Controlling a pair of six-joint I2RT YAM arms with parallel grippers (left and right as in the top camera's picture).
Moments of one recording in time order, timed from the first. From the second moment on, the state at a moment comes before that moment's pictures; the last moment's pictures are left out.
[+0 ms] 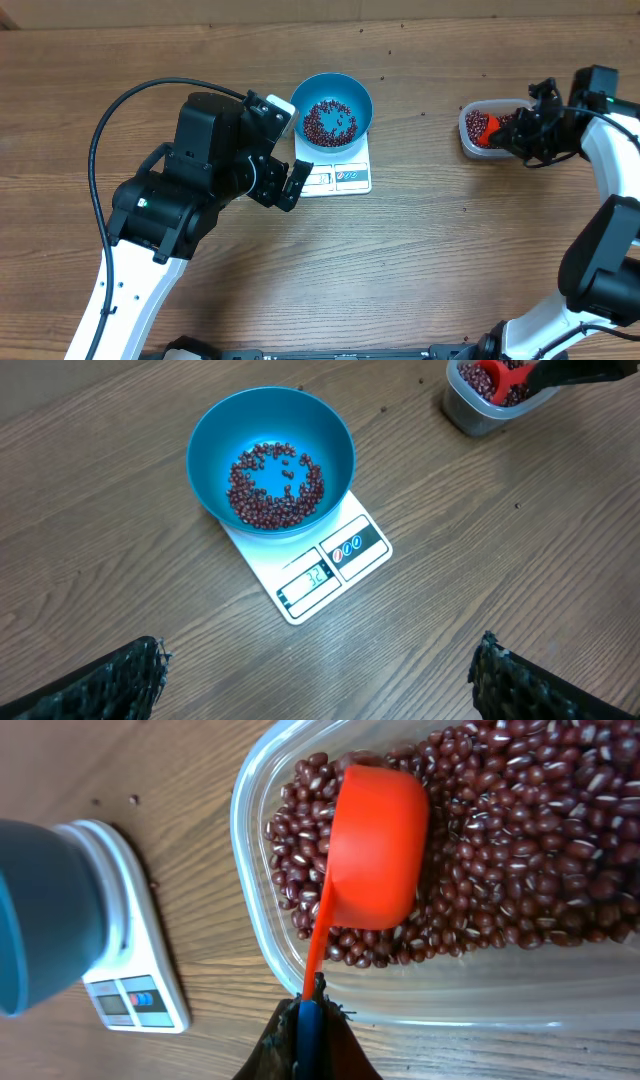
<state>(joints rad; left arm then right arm) -0.39 1.24 1.39 -0.96 0.19 0.08 -0.34 1.86 1.42 -0.90 -0.57 0.04</state>
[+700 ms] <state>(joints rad) -0.39 1.24 1.39 -0.95 0.19 0.08 -0.62 1.86 1.41 -0.97 -0.98 -0.05</state>
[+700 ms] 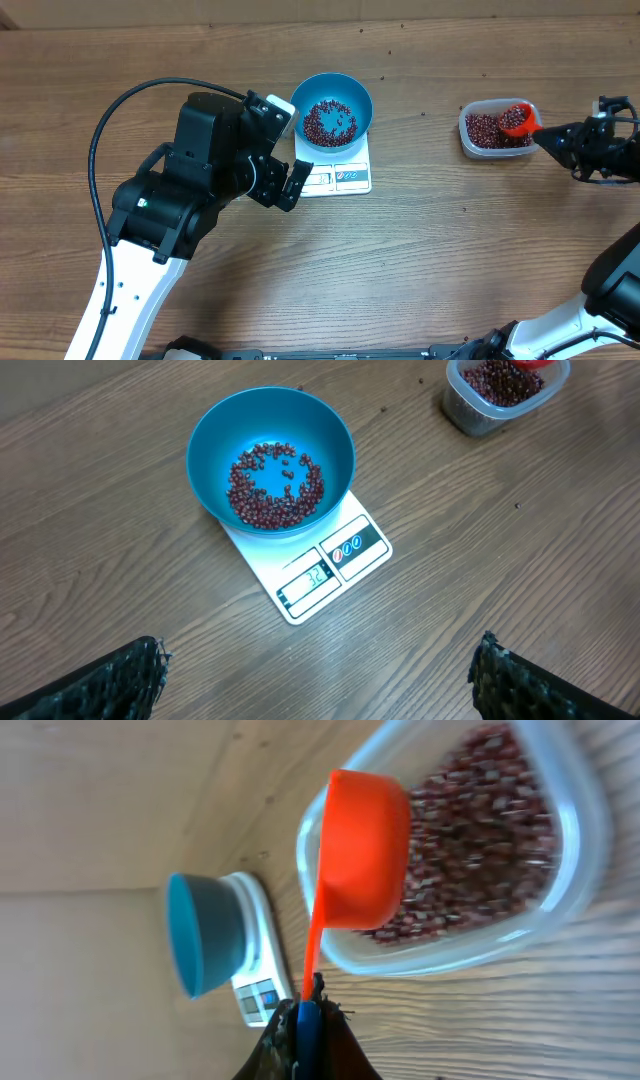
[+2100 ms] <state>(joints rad) -0.39 1.24 1.39 -0.95 0.19 0.08 0.21 1.86 1.73 -0.95 -0.67 0.11</state>
